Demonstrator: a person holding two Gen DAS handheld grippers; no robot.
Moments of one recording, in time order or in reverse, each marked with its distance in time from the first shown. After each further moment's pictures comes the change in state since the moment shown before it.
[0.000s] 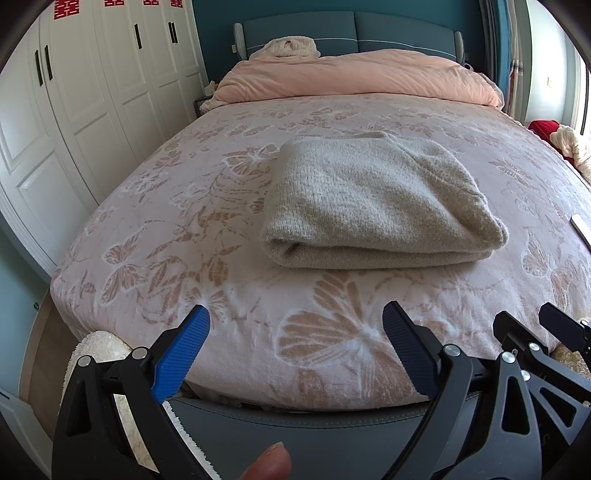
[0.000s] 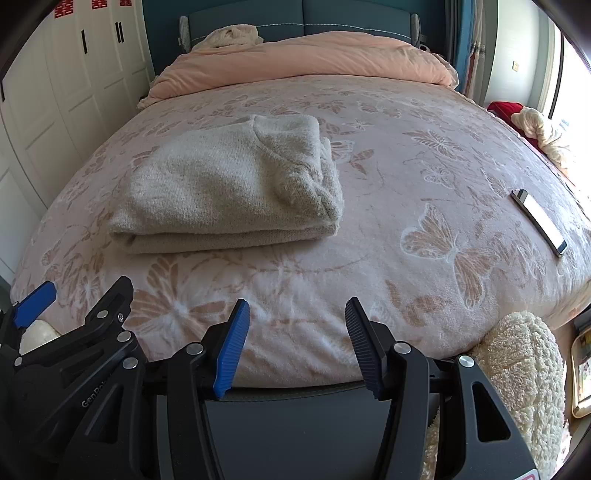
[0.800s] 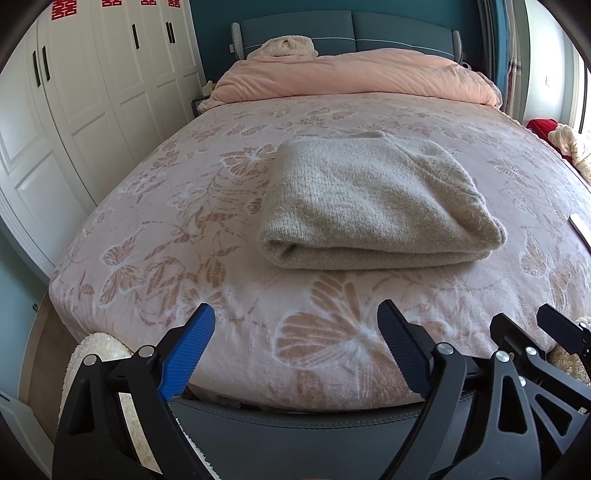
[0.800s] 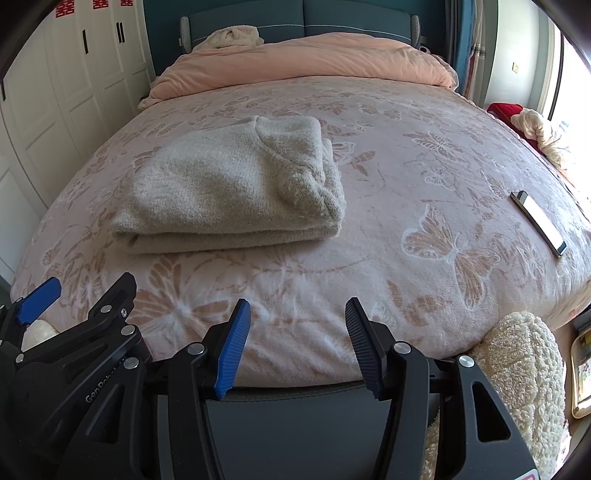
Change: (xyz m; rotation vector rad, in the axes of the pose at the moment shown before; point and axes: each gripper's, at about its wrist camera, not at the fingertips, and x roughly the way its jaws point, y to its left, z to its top) left arm 0.000 -0.002 0.000 0.006 0.000 -0.003; right arm -0.002 0.002 0.000 0.002 -0.002 0.000
